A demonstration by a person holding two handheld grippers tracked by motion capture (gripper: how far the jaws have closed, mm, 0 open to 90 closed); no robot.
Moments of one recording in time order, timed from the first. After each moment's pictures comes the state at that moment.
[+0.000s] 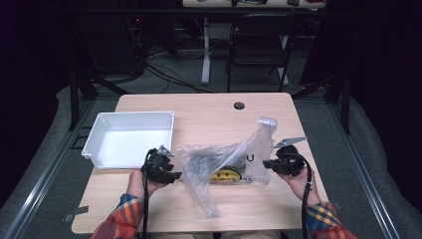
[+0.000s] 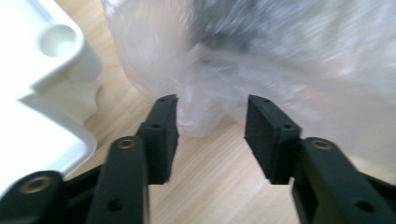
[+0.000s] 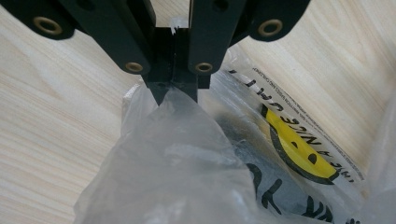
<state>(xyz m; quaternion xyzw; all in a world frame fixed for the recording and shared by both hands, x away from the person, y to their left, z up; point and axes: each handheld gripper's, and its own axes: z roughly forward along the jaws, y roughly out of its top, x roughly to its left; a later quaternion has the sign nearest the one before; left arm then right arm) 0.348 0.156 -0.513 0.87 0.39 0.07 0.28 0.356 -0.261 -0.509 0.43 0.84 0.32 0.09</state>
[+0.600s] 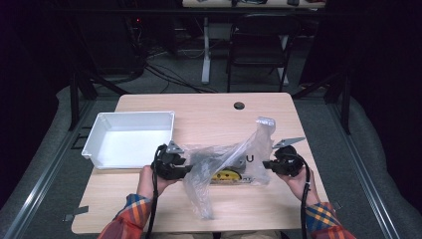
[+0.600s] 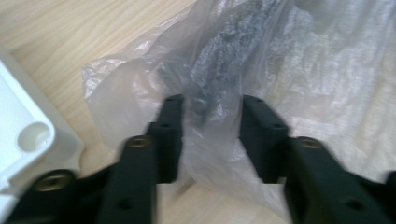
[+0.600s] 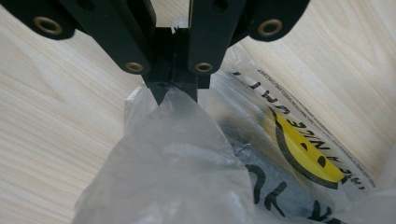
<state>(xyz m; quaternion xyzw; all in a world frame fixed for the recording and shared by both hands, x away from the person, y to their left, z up) 0.350 0.122 -0.503 0.87 0.36 0.11 0.33 0.357 -0.258 -0.513 0.43 0.84 0.32 0.10</state>
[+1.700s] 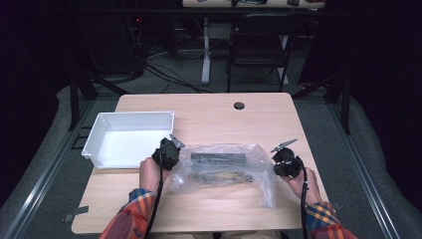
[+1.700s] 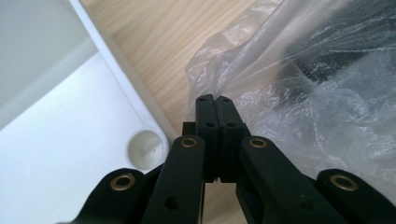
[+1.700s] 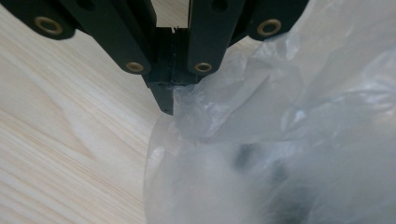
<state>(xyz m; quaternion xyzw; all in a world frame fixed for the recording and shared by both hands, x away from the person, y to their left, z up) 0.385 0.121 -0.526 0.86 0.40 0.24 0.21 0.371 -0.265 -0.542 0.46 0.86 0.20 0.12</state>
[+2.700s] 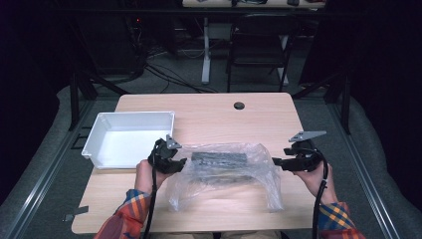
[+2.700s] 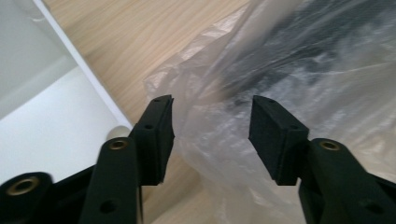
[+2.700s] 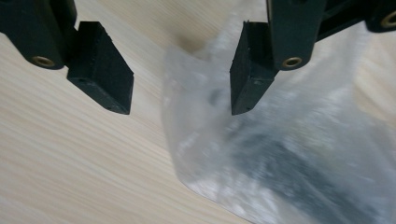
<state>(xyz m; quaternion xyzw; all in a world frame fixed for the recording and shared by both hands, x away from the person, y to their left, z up) 0.357 0.128 -0.496 0.86 0.38 0.18 0.29 0.345 -0.285 -0.469 0.43 0.83 0.33 0.15</state>
